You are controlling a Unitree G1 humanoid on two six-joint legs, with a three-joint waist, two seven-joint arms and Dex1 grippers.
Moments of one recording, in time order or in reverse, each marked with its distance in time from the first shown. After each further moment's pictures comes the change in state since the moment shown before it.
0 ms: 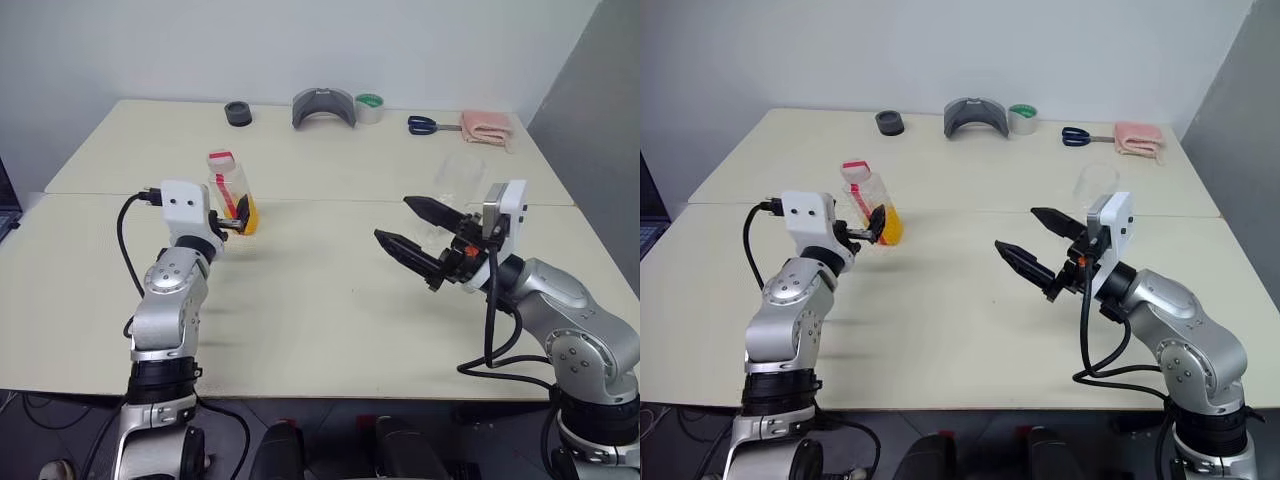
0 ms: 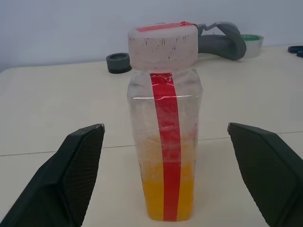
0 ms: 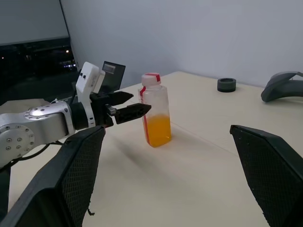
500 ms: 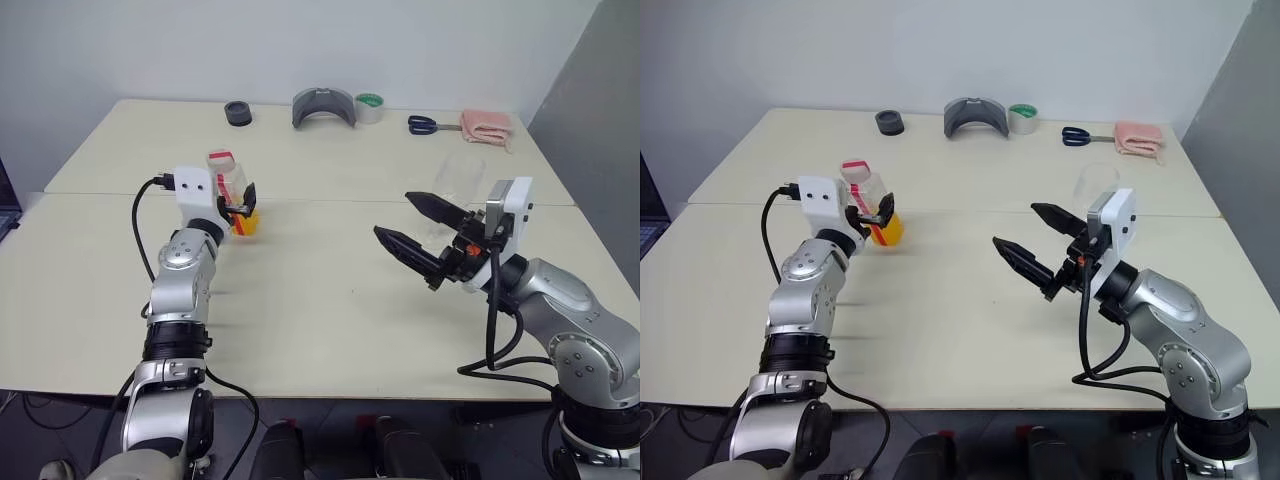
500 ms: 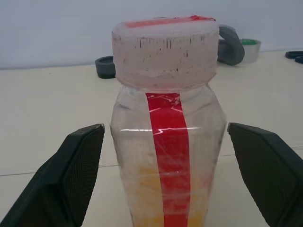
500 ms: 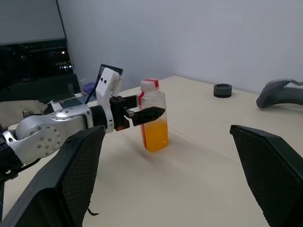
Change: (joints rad) left arm -0.187 0.001 -0.003 0.399 0.018 -0.228 -0.078; right arm 0.001 -0.006 0.002 -0.038 0.002 0.000 -0.045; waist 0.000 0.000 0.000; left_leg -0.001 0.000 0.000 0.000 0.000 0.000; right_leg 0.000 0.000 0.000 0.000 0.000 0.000
